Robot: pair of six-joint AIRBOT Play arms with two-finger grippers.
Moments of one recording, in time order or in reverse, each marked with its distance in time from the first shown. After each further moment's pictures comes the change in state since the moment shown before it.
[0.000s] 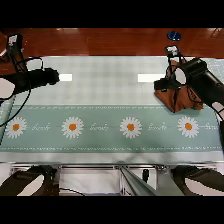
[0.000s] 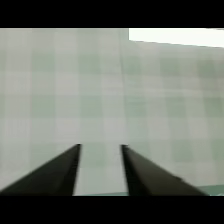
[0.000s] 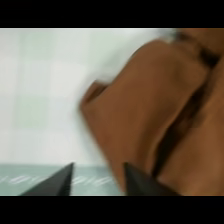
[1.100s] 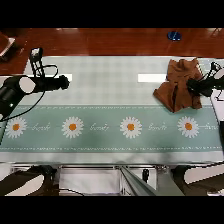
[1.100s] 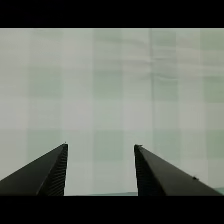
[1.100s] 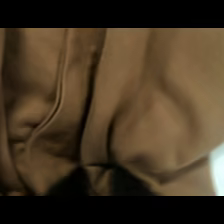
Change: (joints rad) left arm 0.002 -0.218 0.002 -0.002 0.025 -0.003; right arm -0.647 -0.405 0.130 0.550 -0.151 -0.253
